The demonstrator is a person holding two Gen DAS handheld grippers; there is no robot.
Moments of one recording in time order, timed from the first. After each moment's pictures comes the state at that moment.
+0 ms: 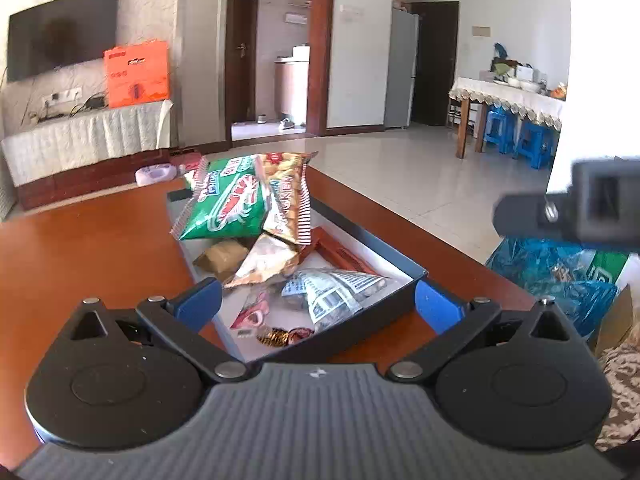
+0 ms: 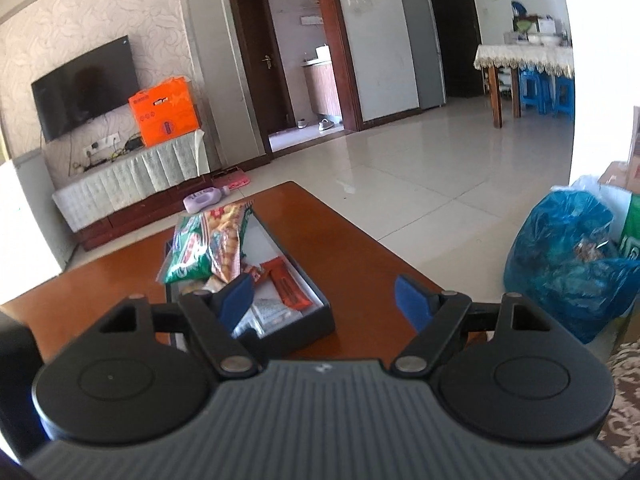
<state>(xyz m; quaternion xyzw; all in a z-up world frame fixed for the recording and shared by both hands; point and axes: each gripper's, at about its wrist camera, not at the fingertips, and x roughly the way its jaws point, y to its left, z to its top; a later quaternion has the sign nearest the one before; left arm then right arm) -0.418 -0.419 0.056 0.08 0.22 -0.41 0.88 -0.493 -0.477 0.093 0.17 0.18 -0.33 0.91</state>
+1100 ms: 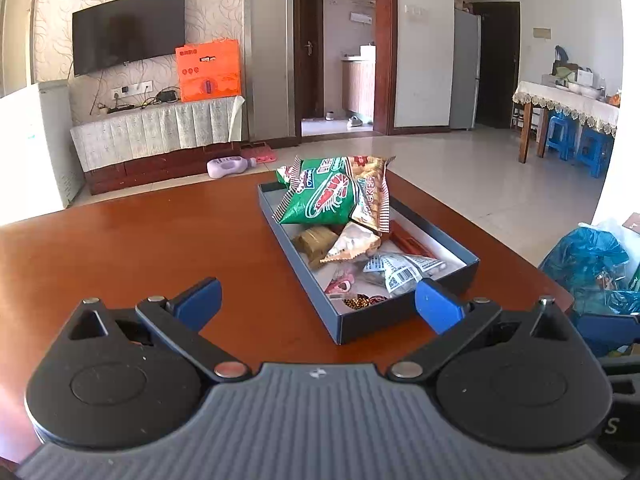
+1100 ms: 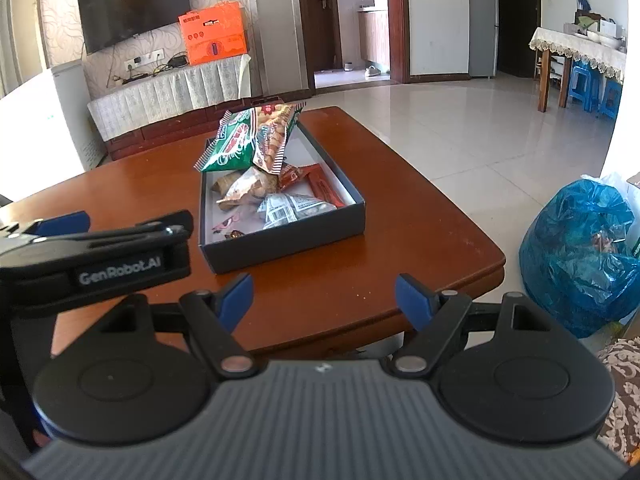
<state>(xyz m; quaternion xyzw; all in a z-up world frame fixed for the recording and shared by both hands) -0.460 -0.353 0.097 0.08 0.23 -0.32 0.92 -0.502 -0.444 0.065 0.13 0.29 -0.26 0.91</state>
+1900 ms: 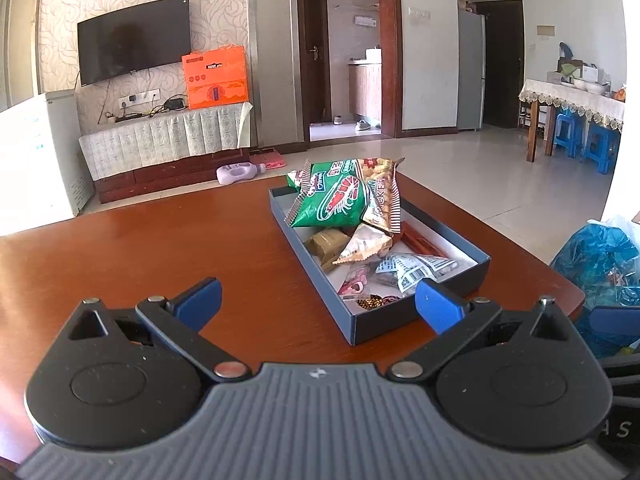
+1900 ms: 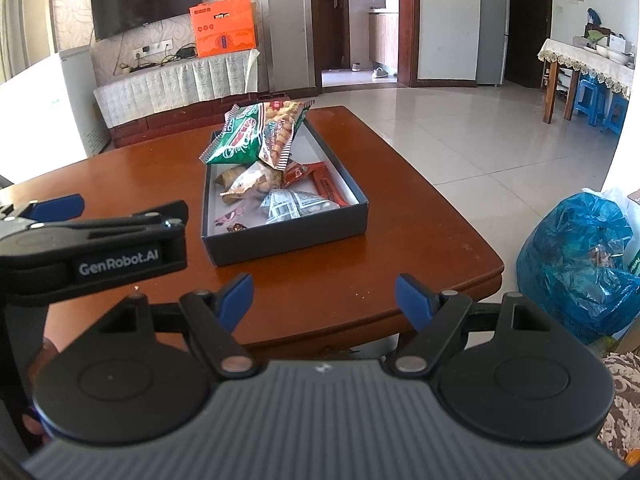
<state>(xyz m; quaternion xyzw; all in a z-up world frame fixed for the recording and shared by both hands) -0.461 -0.350 0.097 0.10 0.22 -0.30 0.92 -0.503 -0.440 0.066 0.11 0.30 -0.25 0.92</state>
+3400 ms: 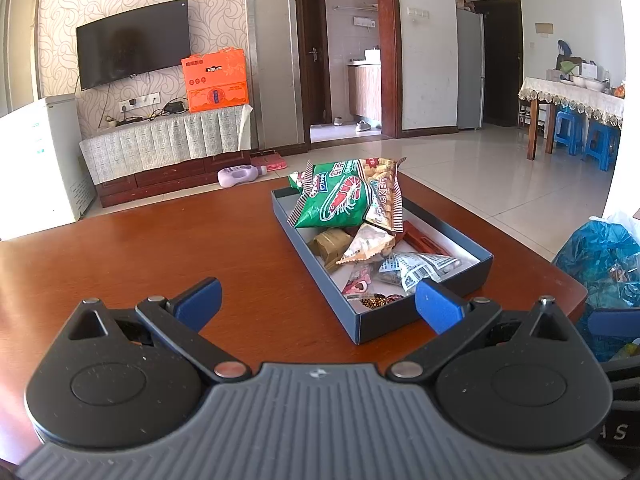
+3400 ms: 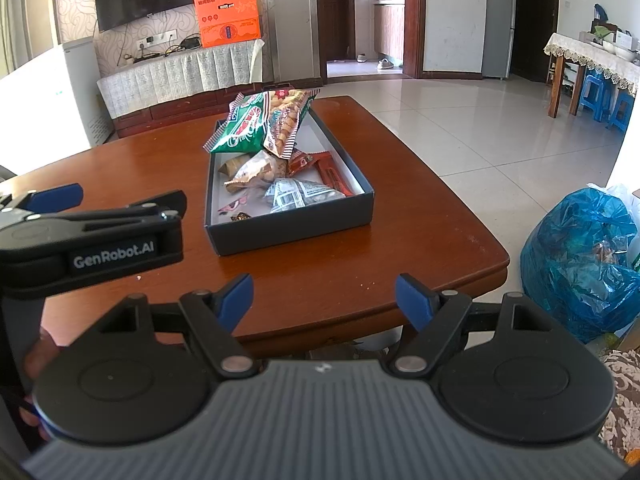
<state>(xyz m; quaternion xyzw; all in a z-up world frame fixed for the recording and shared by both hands) -0.461 -0.347 0.096 0.10 0.21 -0.30 0.92 -0.501 -0.440 0.064 0.11 0.31 -0.24 0.91</state>
